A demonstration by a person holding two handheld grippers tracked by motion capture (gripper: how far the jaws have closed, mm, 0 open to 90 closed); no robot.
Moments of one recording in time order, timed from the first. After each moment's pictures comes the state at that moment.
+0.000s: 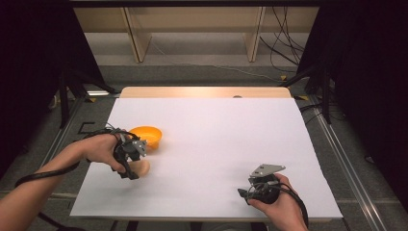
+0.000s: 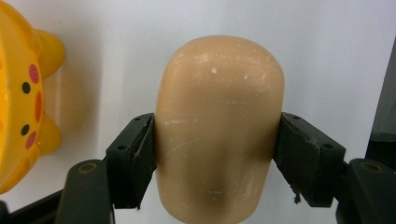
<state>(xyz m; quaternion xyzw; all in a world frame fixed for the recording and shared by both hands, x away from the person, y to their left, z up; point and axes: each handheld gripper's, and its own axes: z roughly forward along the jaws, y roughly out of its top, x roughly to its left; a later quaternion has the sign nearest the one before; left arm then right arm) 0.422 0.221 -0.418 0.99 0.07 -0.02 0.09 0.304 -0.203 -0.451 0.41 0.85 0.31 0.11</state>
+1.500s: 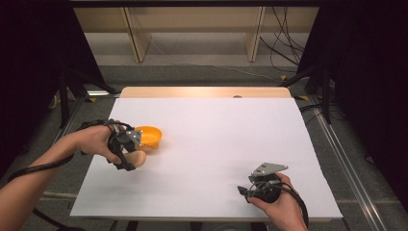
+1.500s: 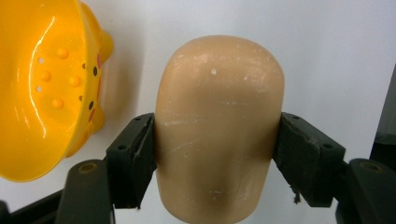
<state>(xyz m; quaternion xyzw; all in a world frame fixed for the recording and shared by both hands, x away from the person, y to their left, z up) 0.435 0.234 -0.397 0.99 0.08 0.00 0.10 0.307 -0.206 -0.449 0.40 0.85 0.33 0.12</state>
